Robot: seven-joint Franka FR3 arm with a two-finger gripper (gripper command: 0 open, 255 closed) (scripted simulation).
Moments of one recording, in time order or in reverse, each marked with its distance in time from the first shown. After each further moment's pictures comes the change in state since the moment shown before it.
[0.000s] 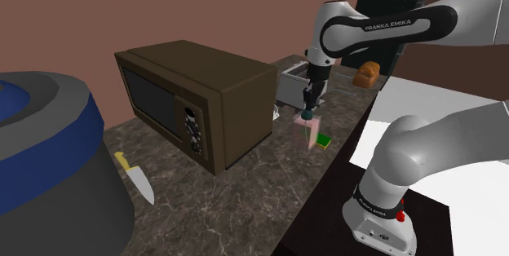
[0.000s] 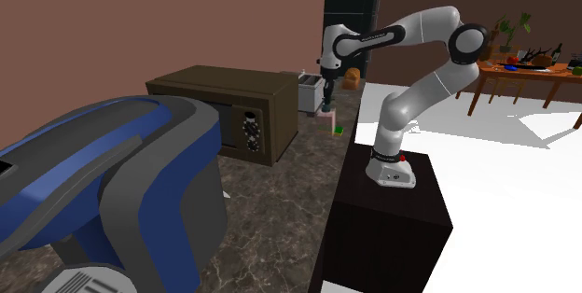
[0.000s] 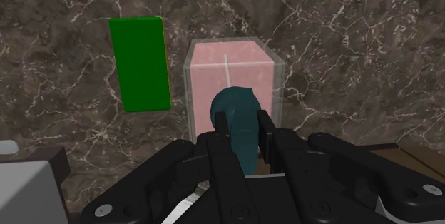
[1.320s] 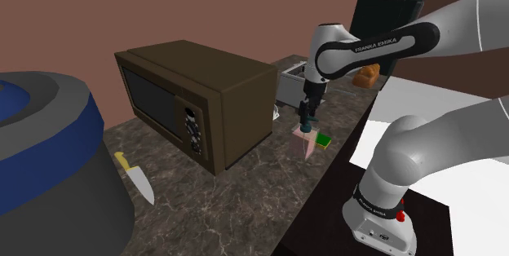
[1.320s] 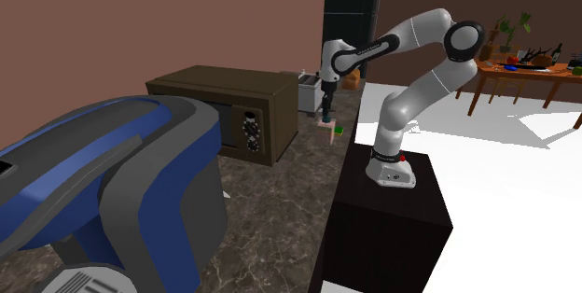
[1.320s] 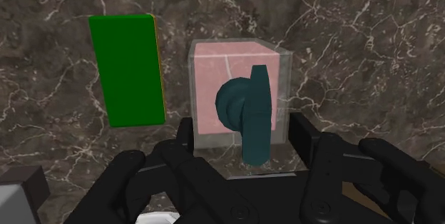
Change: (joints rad) arm -0.006 0.047 -0.017 -0.127 -0.013 0.179 -0.003
